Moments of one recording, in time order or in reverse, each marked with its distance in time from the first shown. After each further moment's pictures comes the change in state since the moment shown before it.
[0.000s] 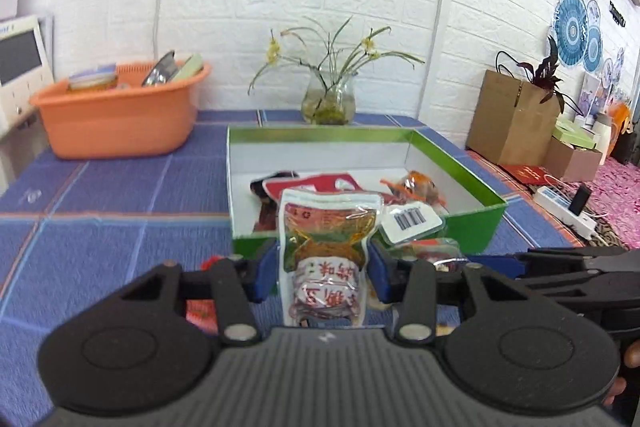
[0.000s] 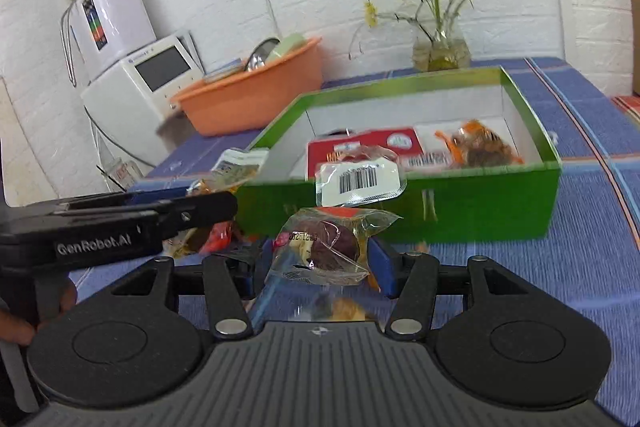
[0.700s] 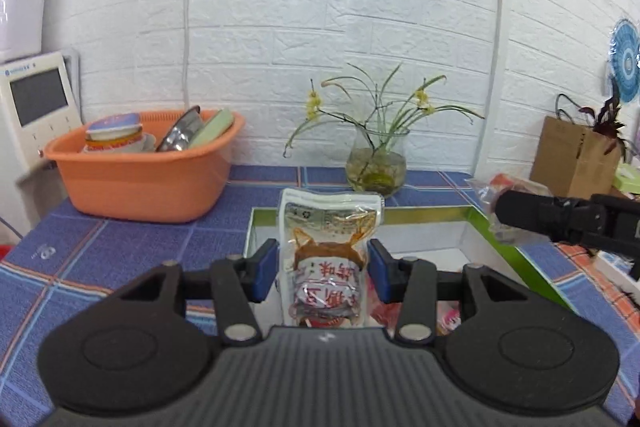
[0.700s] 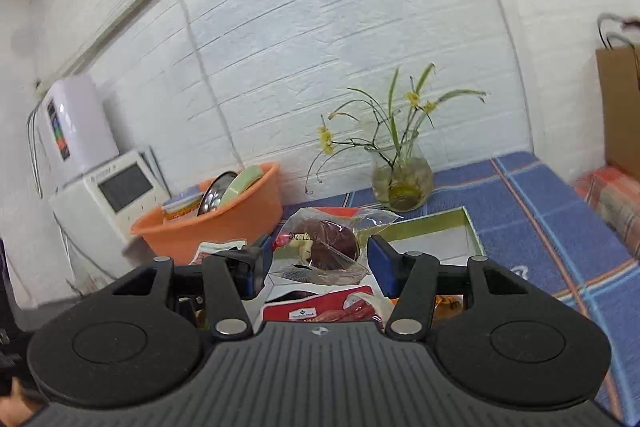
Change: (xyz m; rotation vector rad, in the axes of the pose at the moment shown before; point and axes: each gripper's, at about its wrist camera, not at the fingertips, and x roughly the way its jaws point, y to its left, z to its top) left arm 0.063 -0.005 0.060 -0.025 -0.108 0.179; right arm 0.003 -0.033 0.072 0.116 -0.284 -0.083
